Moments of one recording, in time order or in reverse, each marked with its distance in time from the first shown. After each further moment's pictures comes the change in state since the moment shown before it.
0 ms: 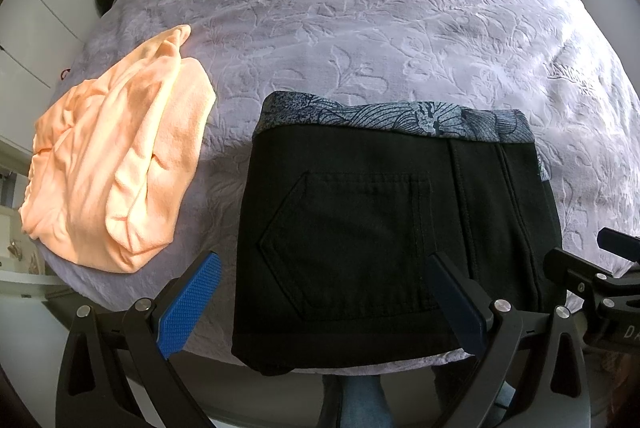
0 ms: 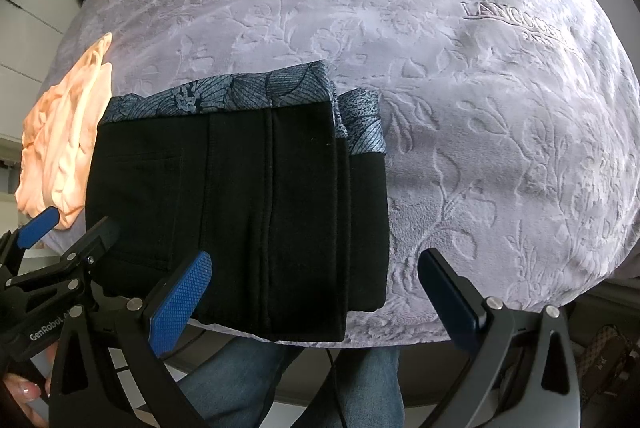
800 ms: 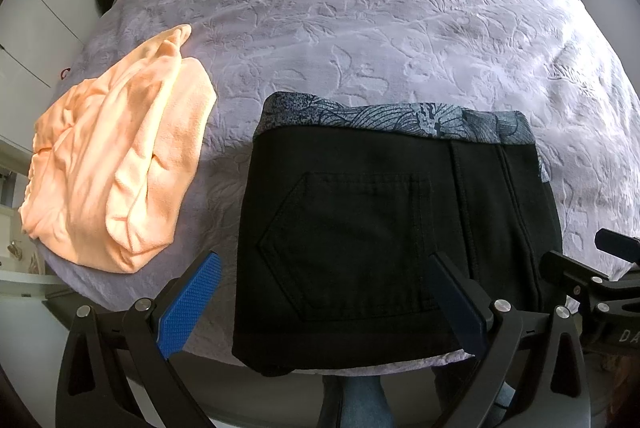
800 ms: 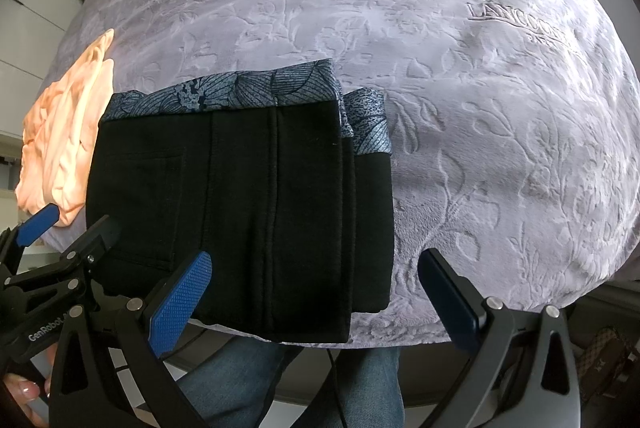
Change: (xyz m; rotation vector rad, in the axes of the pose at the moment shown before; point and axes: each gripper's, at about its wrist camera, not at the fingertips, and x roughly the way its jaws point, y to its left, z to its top) left arm 0.001 0.001 0.001 0.010 -0.001 0.001; right arm 0.002 0.001 0.001 -0.014 0.007 0.001
